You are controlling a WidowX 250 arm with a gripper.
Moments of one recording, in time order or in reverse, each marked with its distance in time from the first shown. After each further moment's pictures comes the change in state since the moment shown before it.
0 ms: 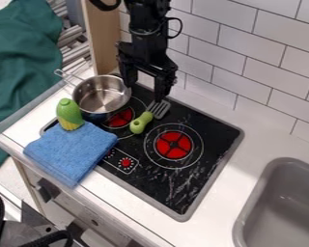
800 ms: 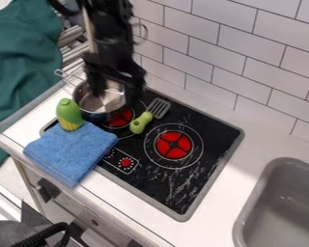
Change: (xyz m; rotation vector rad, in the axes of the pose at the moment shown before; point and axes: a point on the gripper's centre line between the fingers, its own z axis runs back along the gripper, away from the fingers) arm -0.040 0.040 0.011 0.028 -0.002 0.177
